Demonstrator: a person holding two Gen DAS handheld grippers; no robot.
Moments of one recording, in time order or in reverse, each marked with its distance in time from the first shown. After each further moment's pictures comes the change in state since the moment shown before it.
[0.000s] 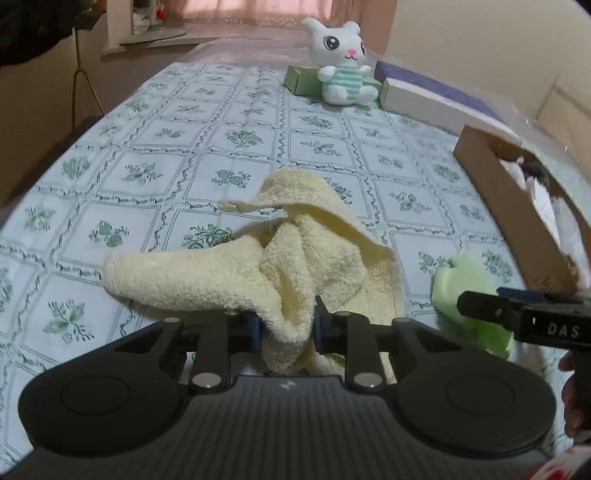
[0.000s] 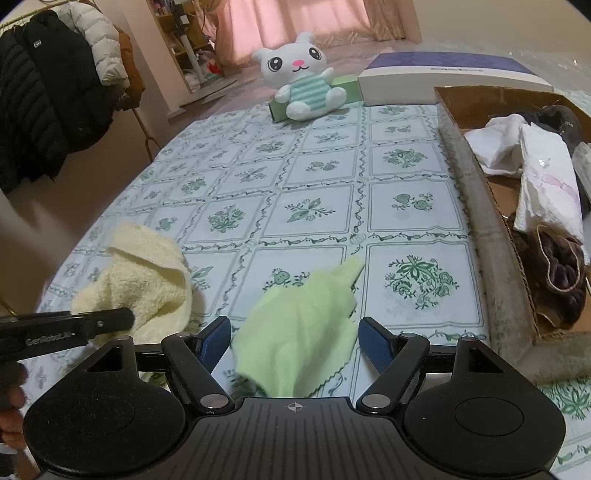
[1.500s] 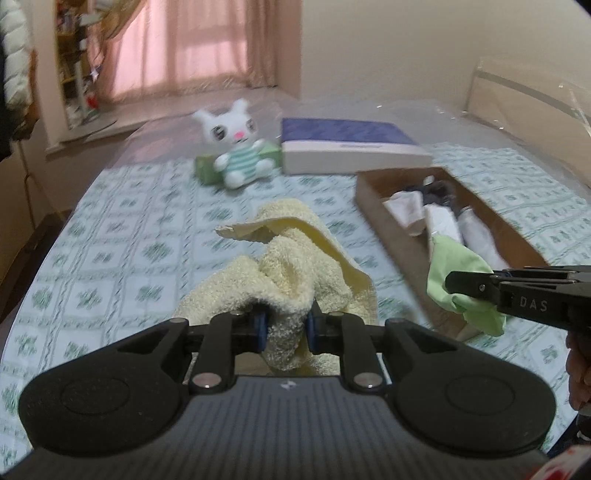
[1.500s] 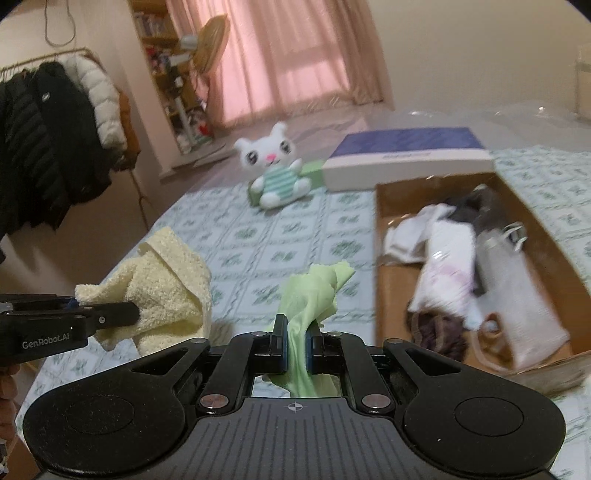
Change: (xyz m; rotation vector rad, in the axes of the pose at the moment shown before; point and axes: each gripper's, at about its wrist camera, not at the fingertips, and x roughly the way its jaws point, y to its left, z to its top) left arm -0.076 -0.105 0.040 0.247 -0.174 -0.112; right arm -0.108 -0.024 0.025 -0.005 -0.197 -0.042
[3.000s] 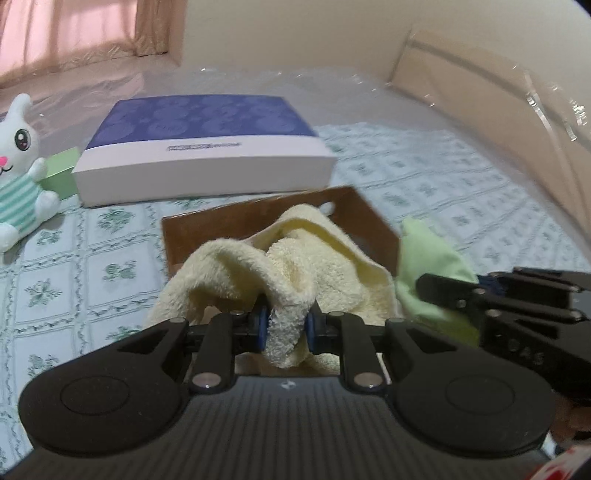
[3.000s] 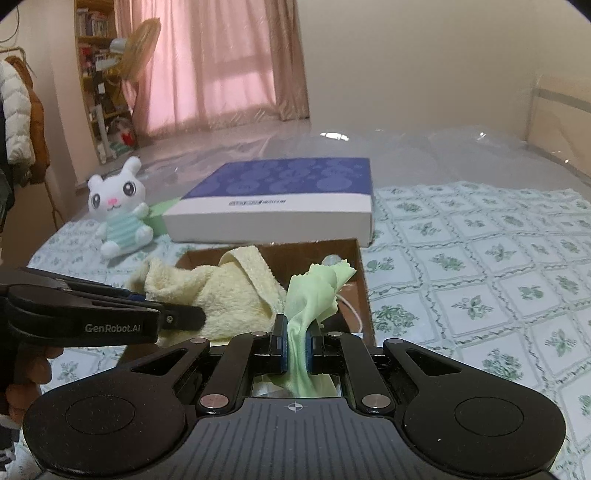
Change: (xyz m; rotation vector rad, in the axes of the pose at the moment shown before) left arm 0.245 -0.148 0.126 0.045 0.124 -0.289; right arm 0.051 -0.189 0.097 -0.045 -0.034 -0.220
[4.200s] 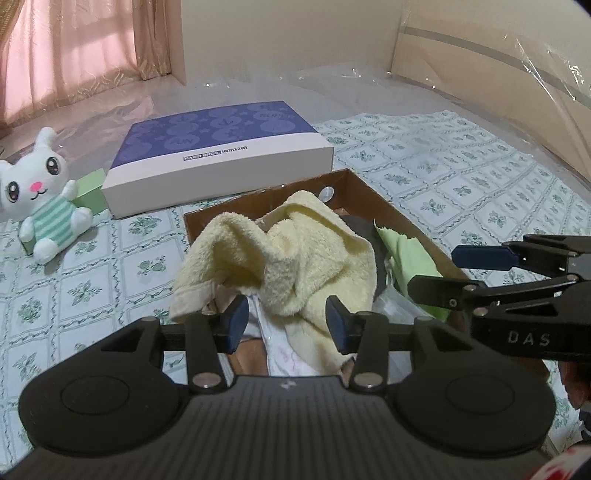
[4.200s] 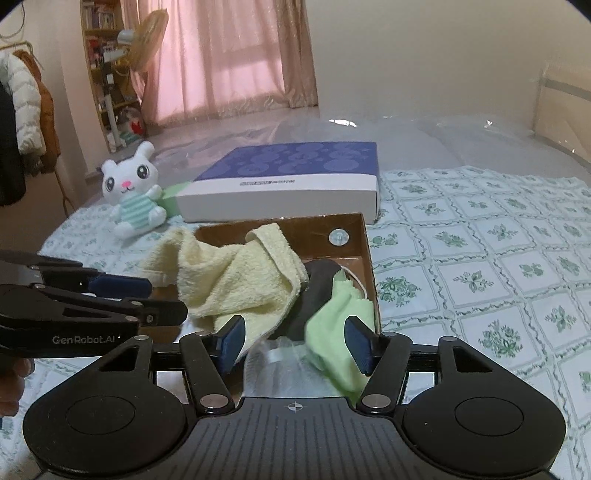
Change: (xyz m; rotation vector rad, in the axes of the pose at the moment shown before) left arm -0.047 -0.026 -0.027 0.112 -0.019 0.092; right arm -0.017 0.000 -0.017 0.000 0.042 0.032
